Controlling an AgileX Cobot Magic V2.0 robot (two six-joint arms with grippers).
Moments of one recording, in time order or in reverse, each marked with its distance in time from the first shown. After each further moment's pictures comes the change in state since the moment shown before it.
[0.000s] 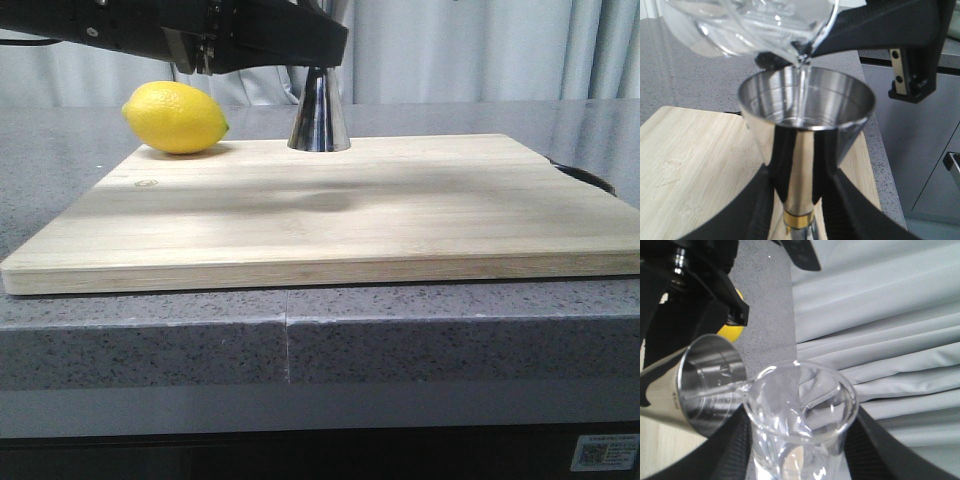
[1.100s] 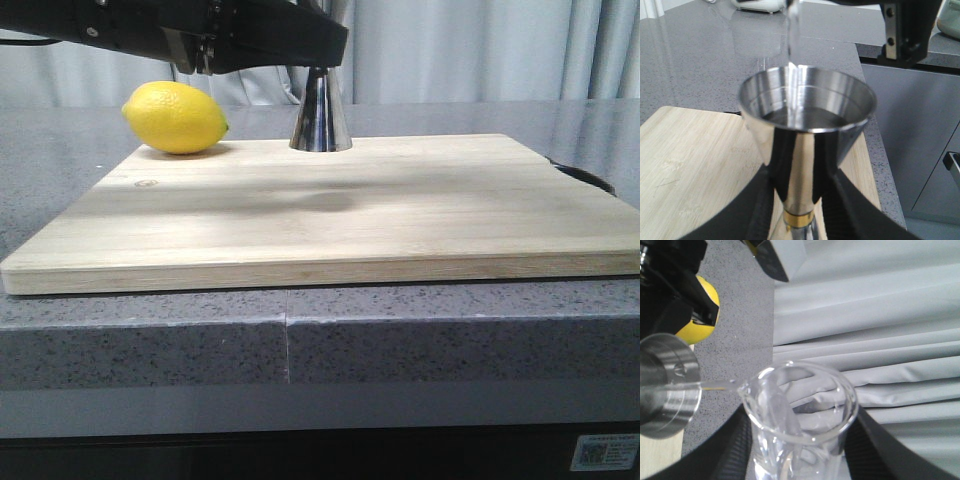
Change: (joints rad) left arm 0.000 0.000 0.000 0.000 0.000 0.000; right arm 0.000 0.000 -0.066 -0.100 0.002 -0.005
